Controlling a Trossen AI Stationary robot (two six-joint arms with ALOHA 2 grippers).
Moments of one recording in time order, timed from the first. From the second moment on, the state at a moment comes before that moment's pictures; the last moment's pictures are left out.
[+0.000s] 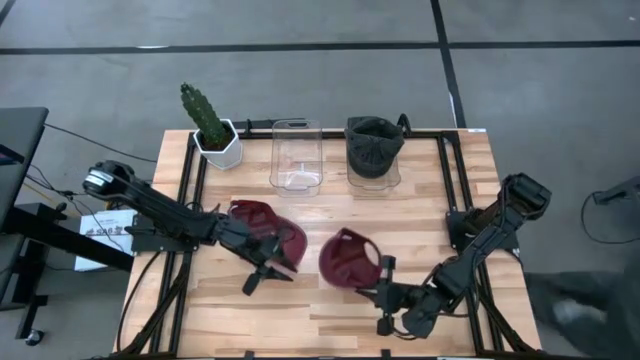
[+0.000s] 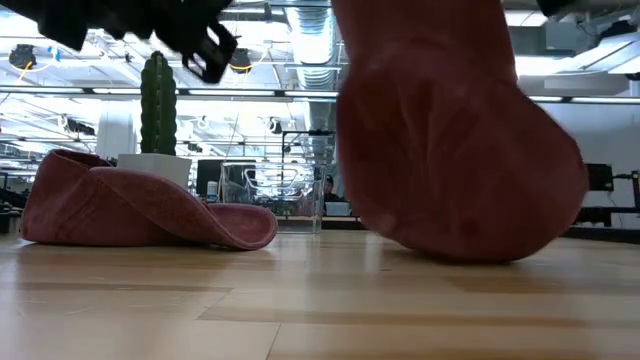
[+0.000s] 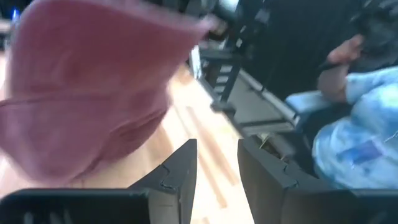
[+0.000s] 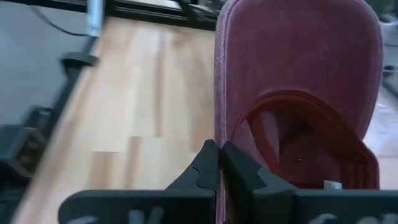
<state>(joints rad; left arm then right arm) -0.38 1.34 0.52 0.58 0.13 -0.16 0.82 1.62 1.00 -0.10 0.82 0.35</state>
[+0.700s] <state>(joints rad) -0.42 1.50 0.53 0.73 -0.07 0.44 0.66 1.63 0.91 -0.02 0.40 0.49</state>
